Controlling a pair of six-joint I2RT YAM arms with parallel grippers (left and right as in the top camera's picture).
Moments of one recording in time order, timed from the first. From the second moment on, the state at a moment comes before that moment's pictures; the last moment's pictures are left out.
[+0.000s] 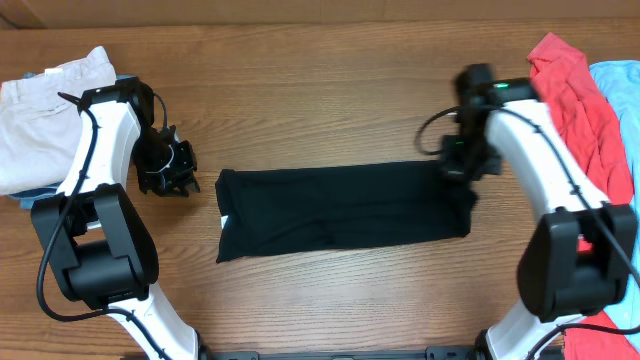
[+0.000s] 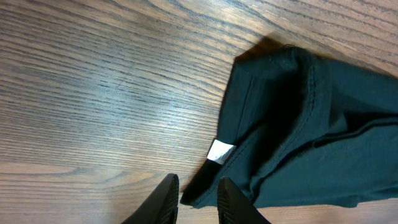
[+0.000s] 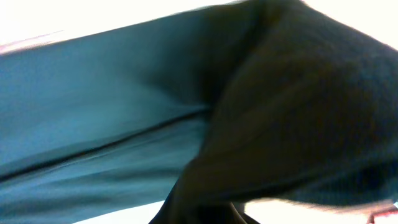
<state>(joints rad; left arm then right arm) 0.19 1.99 1.55 -1.32 0.21 -0.16 0.16 1.86 1.50 -1.25 0.06 0.27</state>
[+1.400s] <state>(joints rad) 0.19 1.99 1.55 -1.33 0.21 -0.16 0.57 1.88 1.50 -1.12 -0.12 0.35</state>
